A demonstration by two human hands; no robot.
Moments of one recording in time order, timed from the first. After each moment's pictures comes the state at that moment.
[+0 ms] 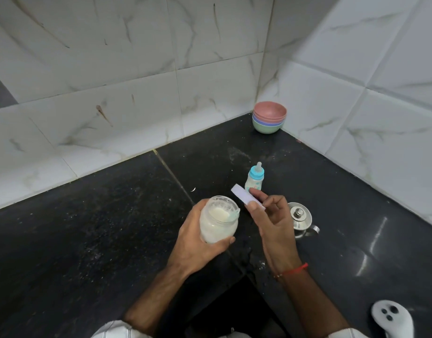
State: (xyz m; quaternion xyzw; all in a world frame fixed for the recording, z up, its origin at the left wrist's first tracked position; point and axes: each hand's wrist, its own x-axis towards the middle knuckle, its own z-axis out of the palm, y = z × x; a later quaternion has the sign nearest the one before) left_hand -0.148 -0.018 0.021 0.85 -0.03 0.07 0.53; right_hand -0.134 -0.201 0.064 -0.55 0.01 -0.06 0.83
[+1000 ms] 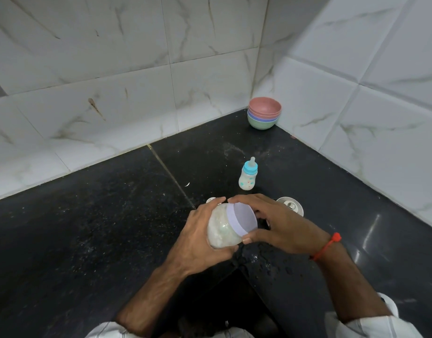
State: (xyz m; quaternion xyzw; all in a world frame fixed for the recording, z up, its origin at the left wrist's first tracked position) left_hand -0.159 -0.032 0.026 0.88 -0.12 0.02 0.46; right_hand -0.118 -0.266 0.101 -0.87 -0.33 0.13 0.35
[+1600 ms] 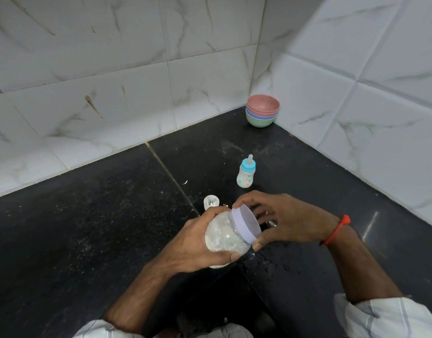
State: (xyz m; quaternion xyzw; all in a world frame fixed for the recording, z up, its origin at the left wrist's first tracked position) left_hand -0.159 -0.026 0.043 0.85 -0.17 -0.09 0.48; right_hand -0.106 -0.281 0.125 -0.84 -0.32 0.26 0.35
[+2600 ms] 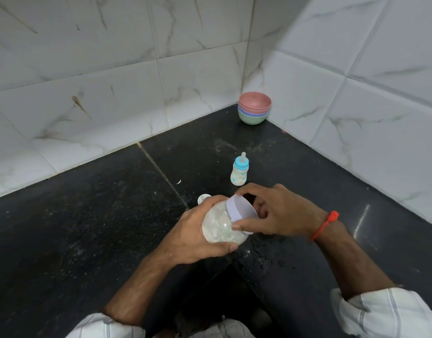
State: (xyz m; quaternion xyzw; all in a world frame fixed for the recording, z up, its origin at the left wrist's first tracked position) left_hand -0.149 -0.032 0.058 0.84 -0.19 -0.07 0.51; right_hand -0.115 -0.270 0.136 -0.93 -0.26 0.13 0.22
